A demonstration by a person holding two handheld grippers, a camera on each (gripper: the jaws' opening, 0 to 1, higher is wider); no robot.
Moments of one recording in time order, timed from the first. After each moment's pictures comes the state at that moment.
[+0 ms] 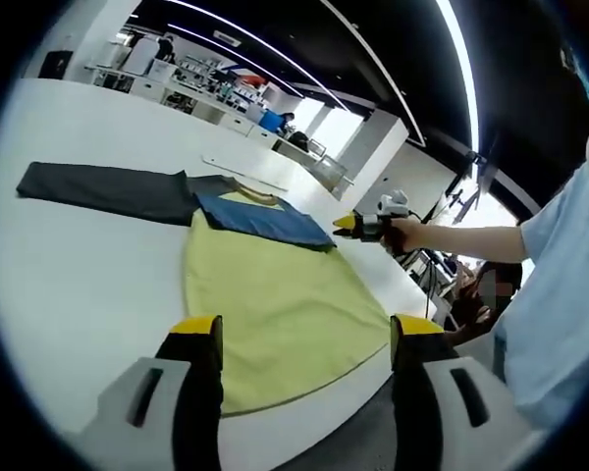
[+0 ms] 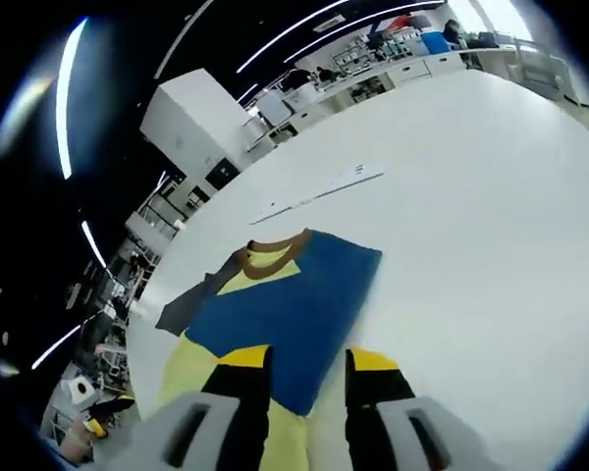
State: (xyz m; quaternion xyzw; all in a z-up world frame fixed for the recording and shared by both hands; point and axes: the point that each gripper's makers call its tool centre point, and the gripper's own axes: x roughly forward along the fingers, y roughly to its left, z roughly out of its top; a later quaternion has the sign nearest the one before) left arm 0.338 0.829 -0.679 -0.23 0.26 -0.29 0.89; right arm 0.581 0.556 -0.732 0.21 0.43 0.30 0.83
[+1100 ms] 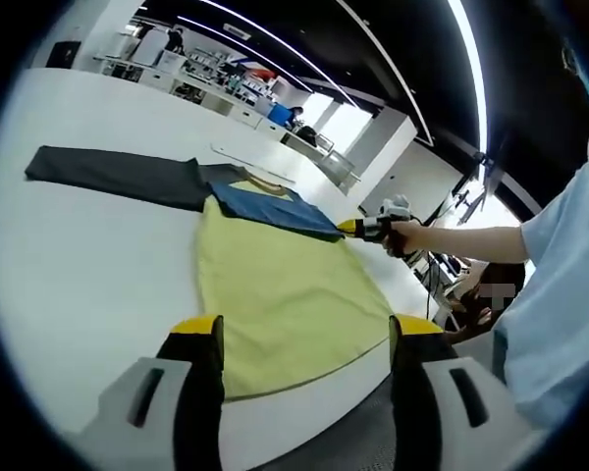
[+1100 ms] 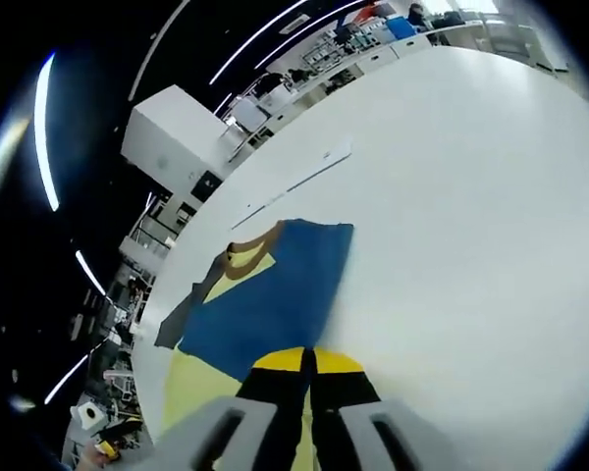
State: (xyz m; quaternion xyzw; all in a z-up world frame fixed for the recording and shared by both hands) left arm 0.333 0.833 -0.691 -0.24 0.28 -0.28 0.89; right arm 0.586 0.547 -0.747 0.25 0.44 0.26 0.82
